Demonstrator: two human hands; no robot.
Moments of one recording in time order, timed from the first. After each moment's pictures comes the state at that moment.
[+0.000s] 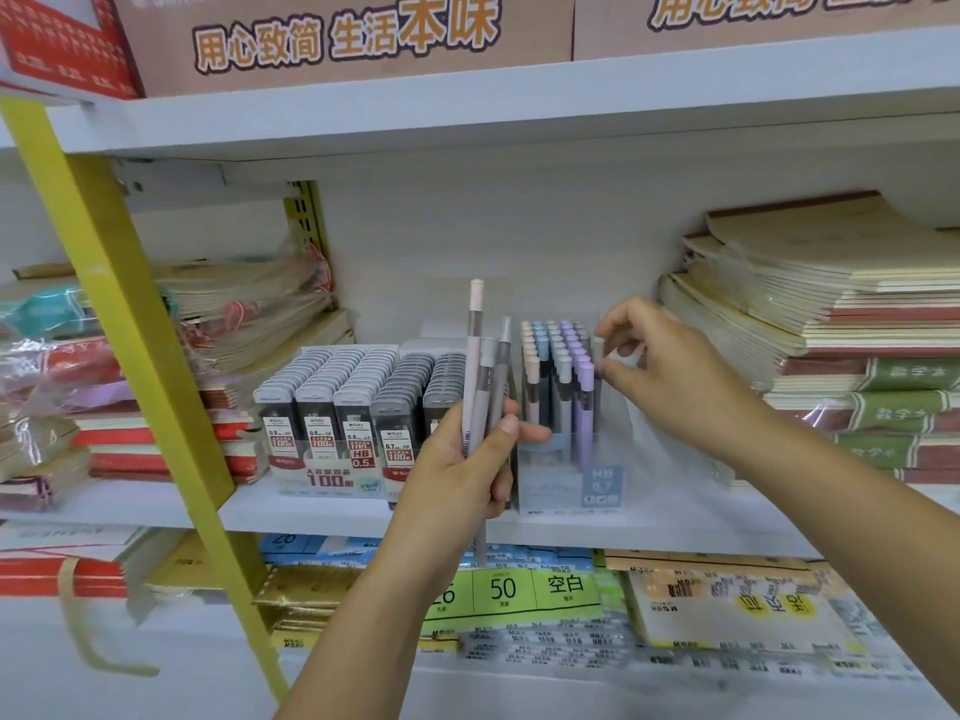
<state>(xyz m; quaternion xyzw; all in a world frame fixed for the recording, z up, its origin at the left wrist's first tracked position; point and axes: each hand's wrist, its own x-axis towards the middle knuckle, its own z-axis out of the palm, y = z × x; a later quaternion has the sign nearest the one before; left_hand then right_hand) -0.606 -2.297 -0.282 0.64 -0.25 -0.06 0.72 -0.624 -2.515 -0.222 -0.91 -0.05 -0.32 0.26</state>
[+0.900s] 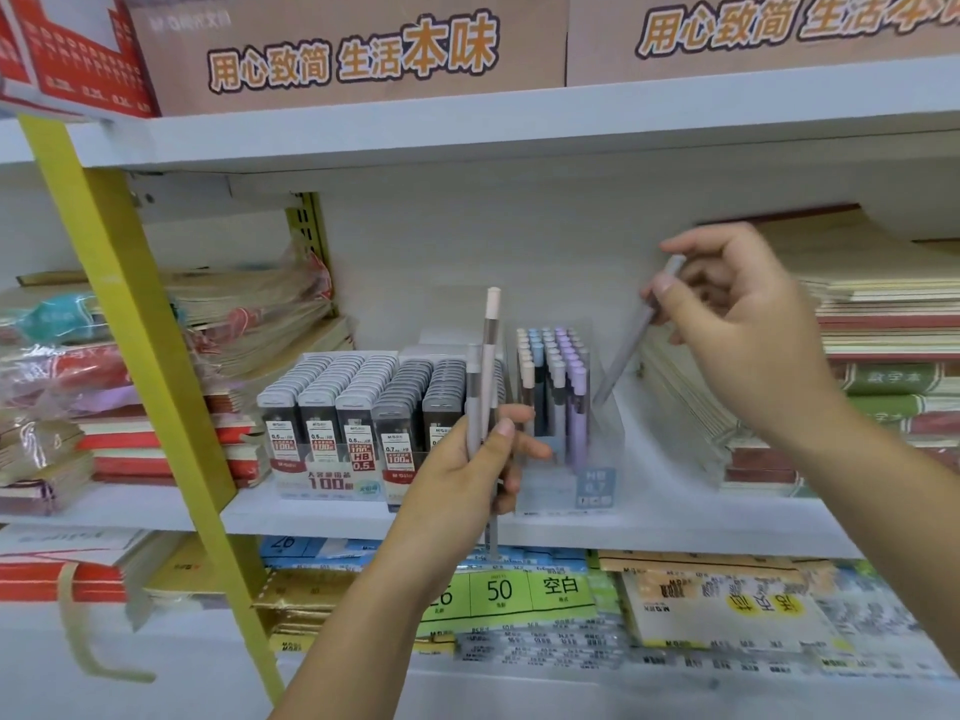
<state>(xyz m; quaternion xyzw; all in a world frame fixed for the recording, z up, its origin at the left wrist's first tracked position) -0.612 -2.297 -0.279 0.64 -0.27 -0.09 0.71 -0.666 -2.513 -0.186 -0.77 -0.10 -0.48 0.41</state>
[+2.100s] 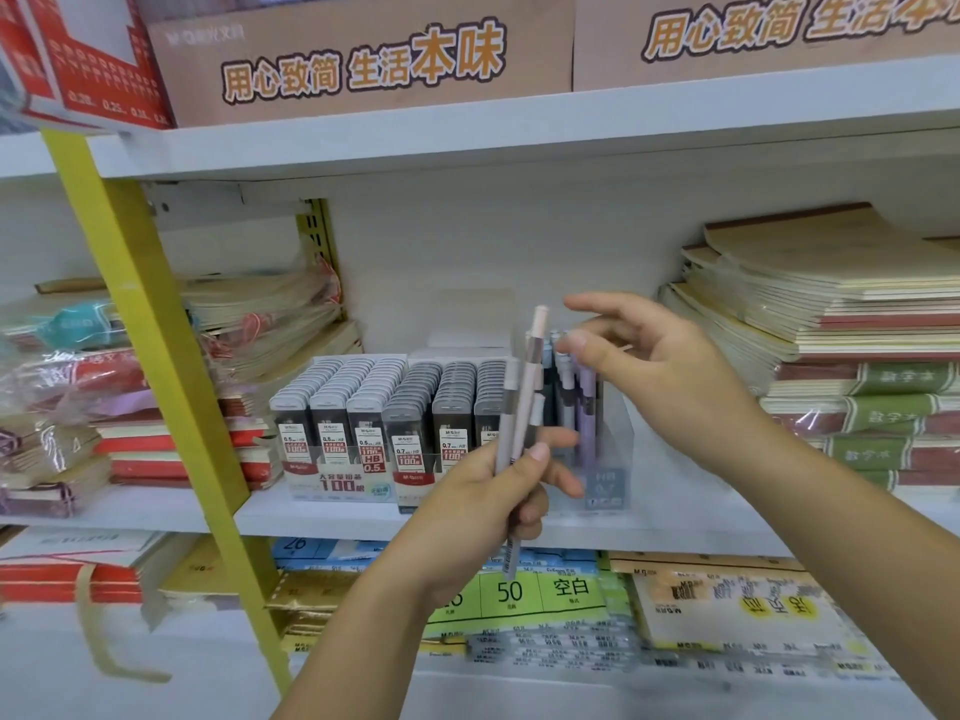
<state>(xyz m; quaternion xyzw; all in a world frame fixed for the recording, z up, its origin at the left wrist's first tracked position) -0.613 -2.292 -0.281 0.60 -0.34 -0.21 0.70 -0.661 -2.468 -0.197 -0.81 -0.11 -0.31 0.48</state>
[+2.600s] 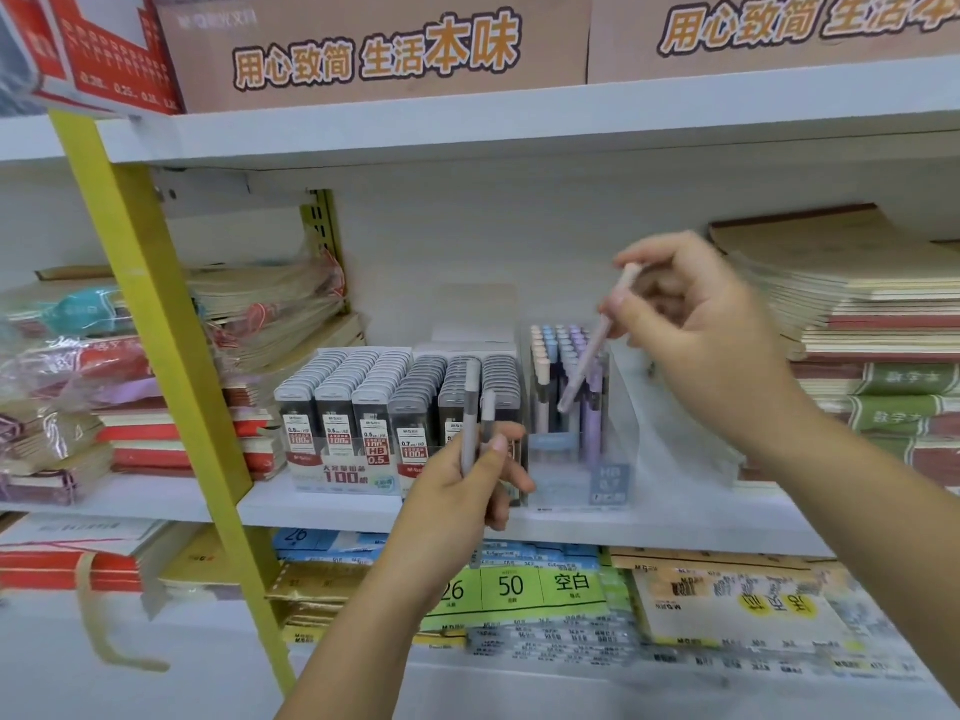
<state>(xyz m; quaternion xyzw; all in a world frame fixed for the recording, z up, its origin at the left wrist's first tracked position) -0.611 -2.281 -0.292 0.68 -0.25 -0.07 0.69 -0.662 -2.479 -0.187 -0.79 -0.15 -0.42 0.43</state>
